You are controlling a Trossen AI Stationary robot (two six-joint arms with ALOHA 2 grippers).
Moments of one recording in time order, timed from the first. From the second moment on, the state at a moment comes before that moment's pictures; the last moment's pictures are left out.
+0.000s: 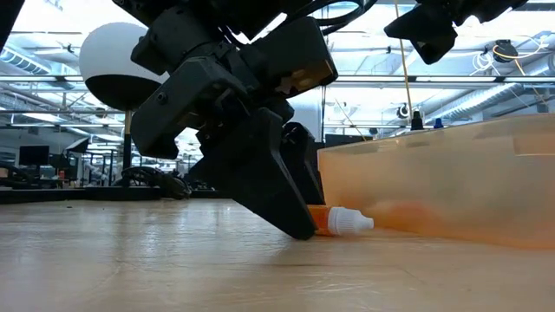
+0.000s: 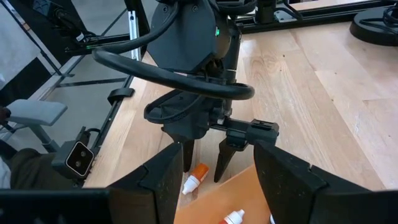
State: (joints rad) left arm -0.33 2.13 1.24 -0.13 0.06 0.05; right arm 0.51 1.19 0.65 0.11 0.34 0.35
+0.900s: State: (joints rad) left arm -0.33 2.13 1.24 -0.09 0.07 0.02; right arm 0.51 1.19 0.65 0.11 0.34 0.35
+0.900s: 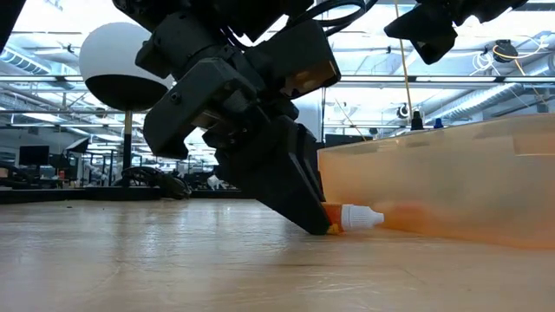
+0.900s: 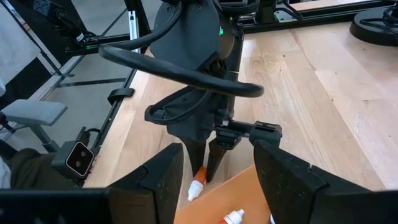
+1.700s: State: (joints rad) left arm -0.31 1.83 1.23 -0.19 -0.46 0.16; right arm 0.49 1.22 0.65 0.15 0.55 0.21
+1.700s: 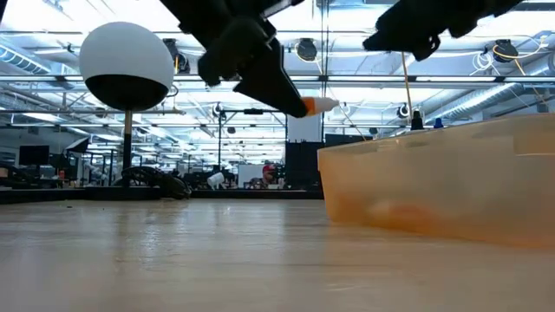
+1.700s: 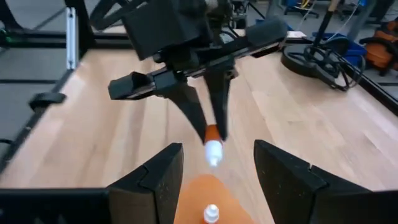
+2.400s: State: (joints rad) left arm -0.29 1.83 1.23 -0.03 -0.57 0.35; right arm 0.37 1.39 0.65 0.30 0.55 0.08
